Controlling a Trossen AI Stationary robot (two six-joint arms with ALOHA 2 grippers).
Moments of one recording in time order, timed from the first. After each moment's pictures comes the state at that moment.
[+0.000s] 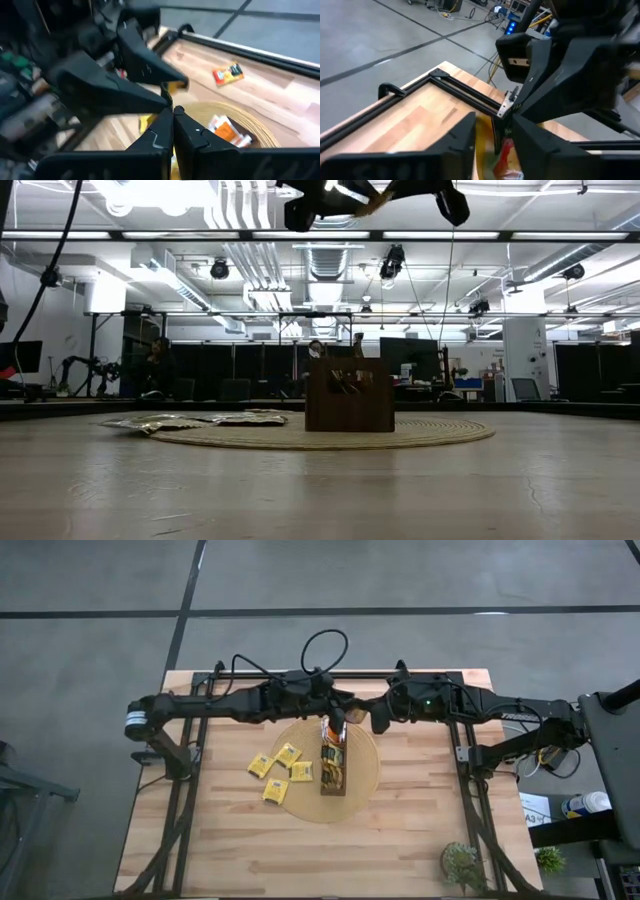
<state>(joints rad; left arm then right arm) 0.14 1.59 1.45 -0.06 -0.14 -0.40 -0.10 1.20 1.22 -0.47 0.23 0.75</state>
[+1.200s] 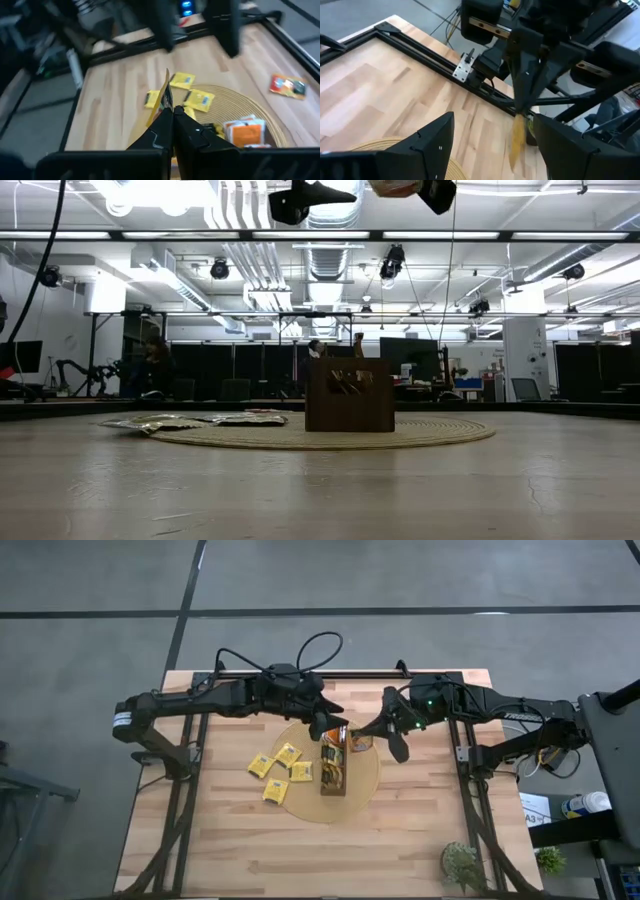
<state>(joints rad) 0.16 1.50 1.45 -0.25 0.18 -0.51 -0.10 1.18 1.22 -0.53 -0.19 0.24</state>
